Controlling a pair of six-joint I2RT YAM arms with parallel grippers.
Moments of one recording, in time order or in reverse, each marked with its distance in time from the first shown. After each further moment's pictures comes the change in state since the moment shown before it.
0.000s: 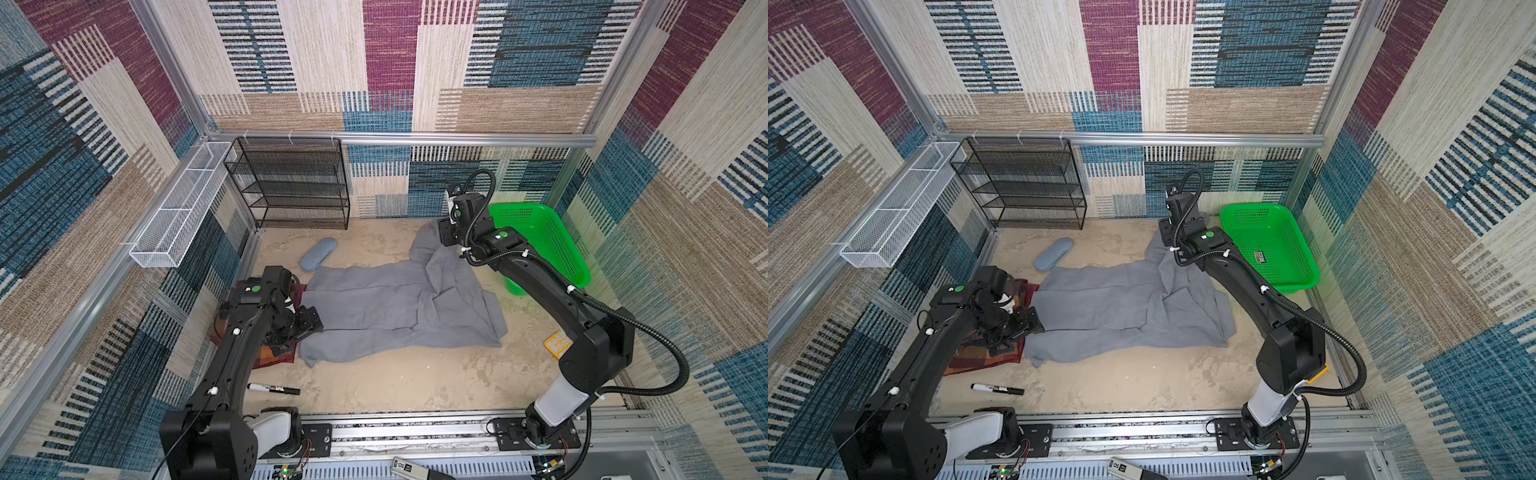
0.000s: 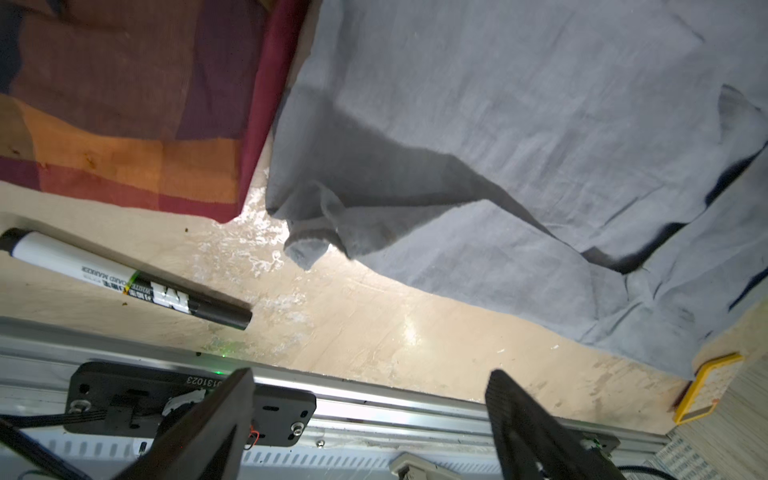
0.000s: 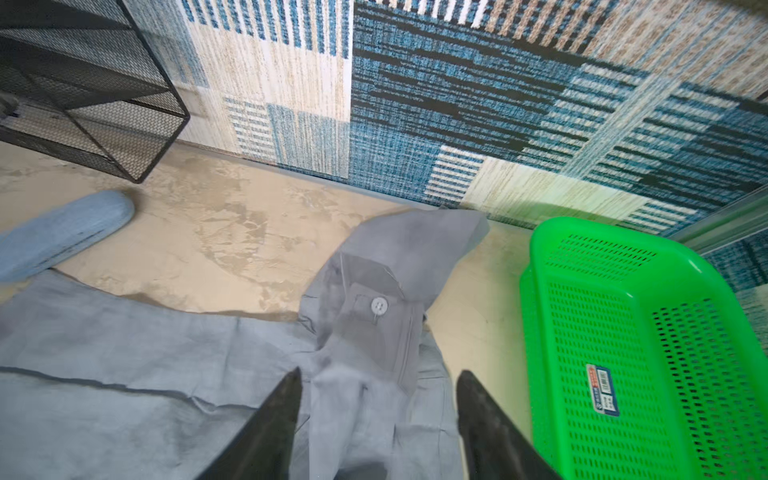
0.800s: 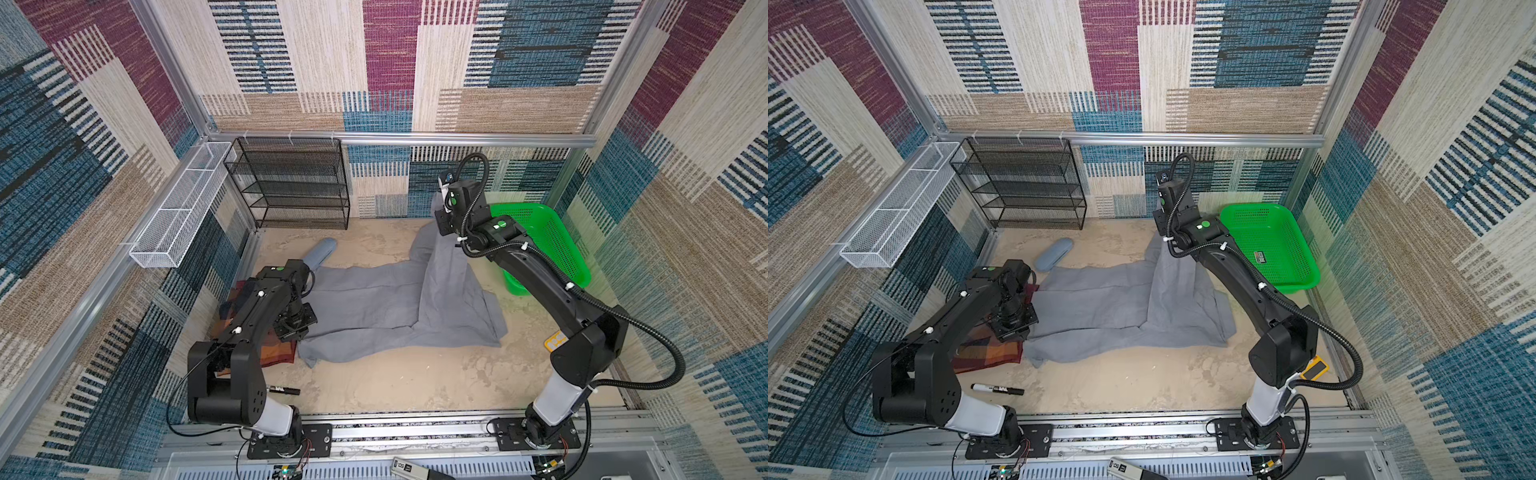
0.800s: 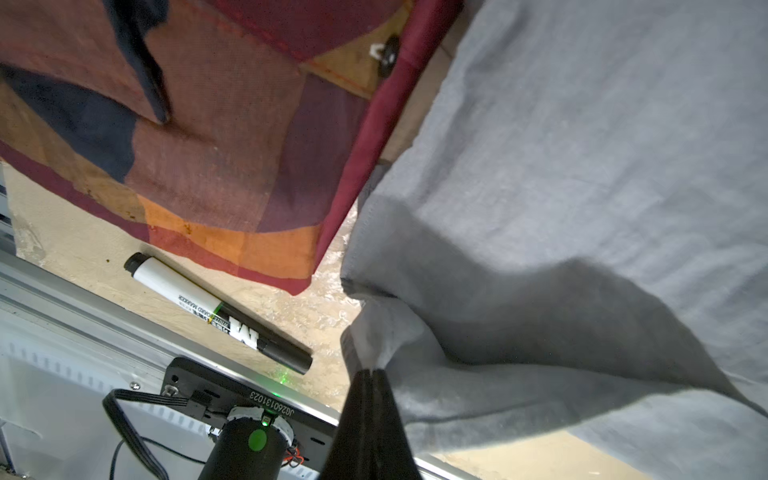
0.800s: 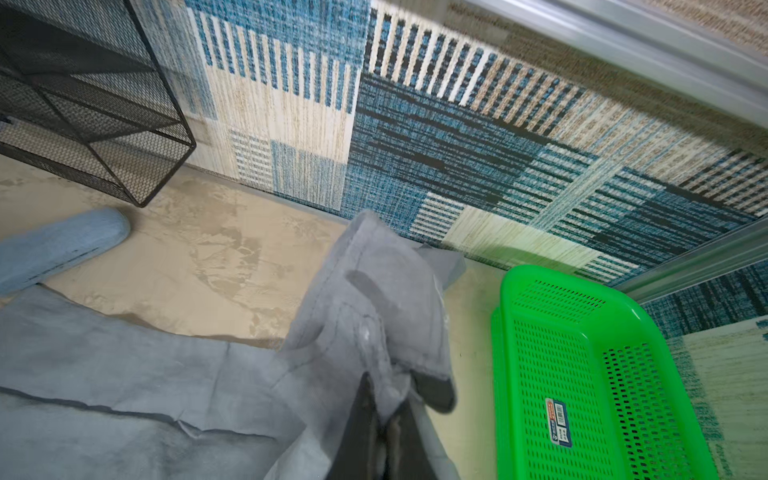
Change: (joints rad) left arm -0.040 0.321 0.077 0.033 -0.273 -0.069; right arm 0.029 0.075 0.170 -0.068 0.092 -0.097
